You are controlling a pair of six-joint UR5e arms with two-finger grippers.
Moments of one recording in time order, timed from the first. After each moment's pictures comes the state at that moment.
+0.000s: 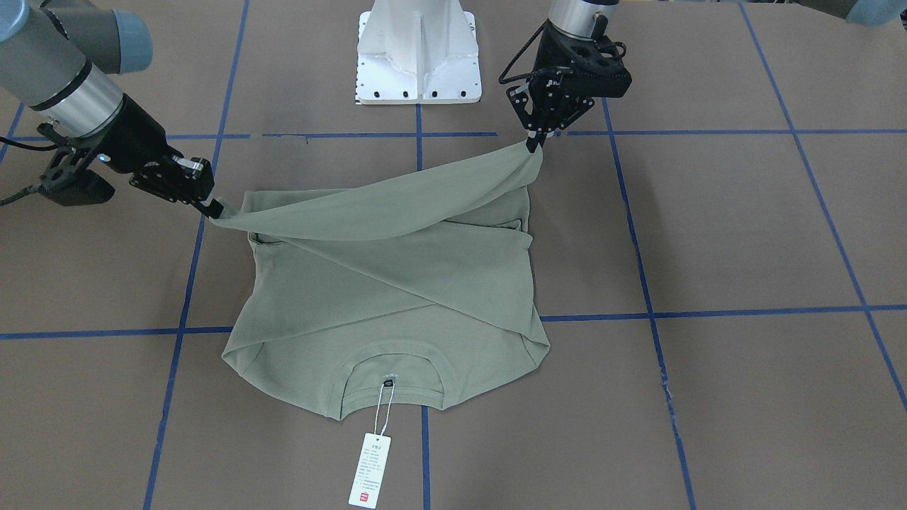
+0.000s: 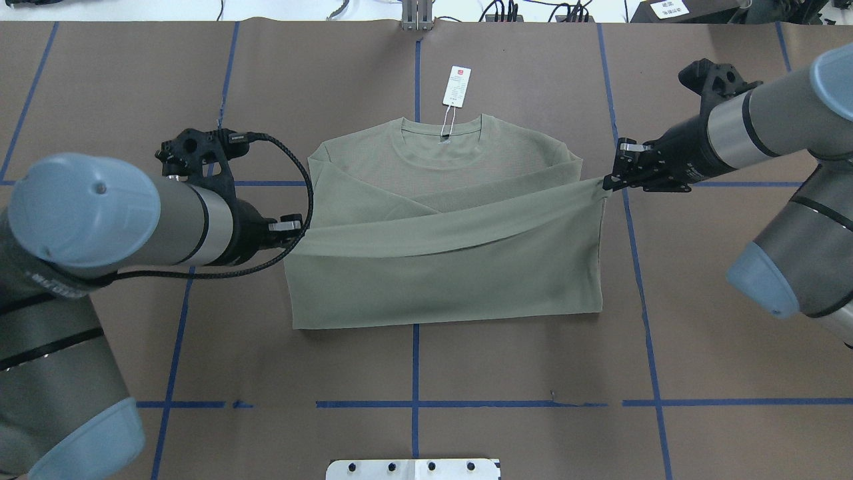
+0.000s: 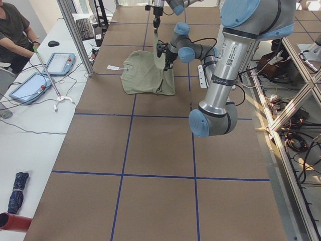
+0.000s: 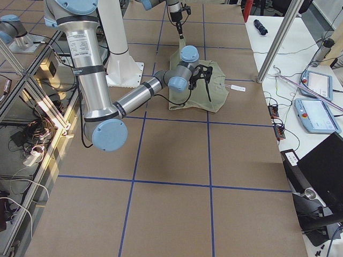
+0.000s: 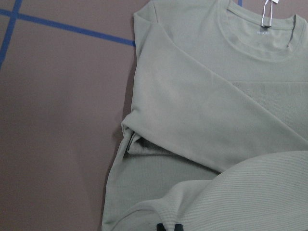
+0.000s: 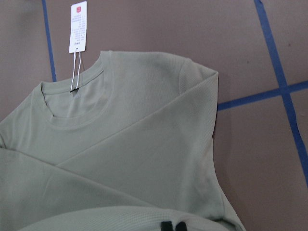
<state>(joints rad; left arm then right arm) -0.57 -2.01 -2.14 -1.54 -1.71 -1.38 0.91 -1.31 1.87 -1.10 2.20 1.37</state>
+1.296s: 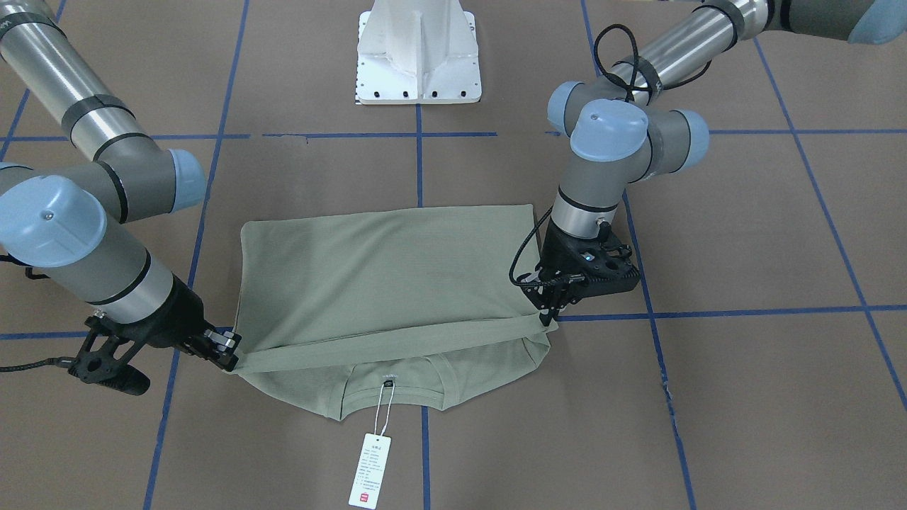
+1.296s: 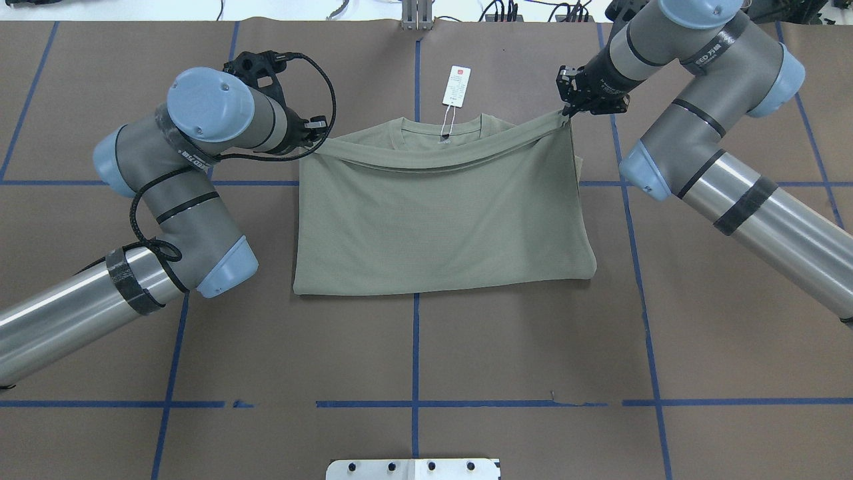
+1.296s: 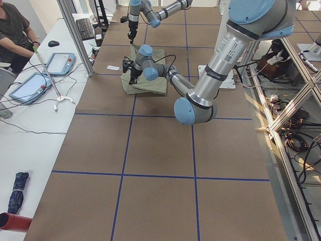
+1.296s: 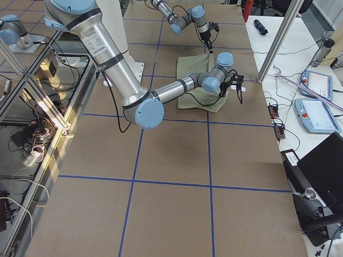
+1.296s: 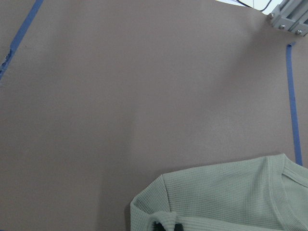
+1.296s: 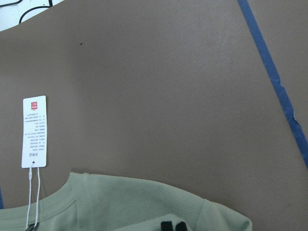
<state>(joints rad) -0.73 -2.20 -1.47 -2.01 -1.70 -1.34 0.96 -0.95 1.32 -1.09 2.13 1.31</state>
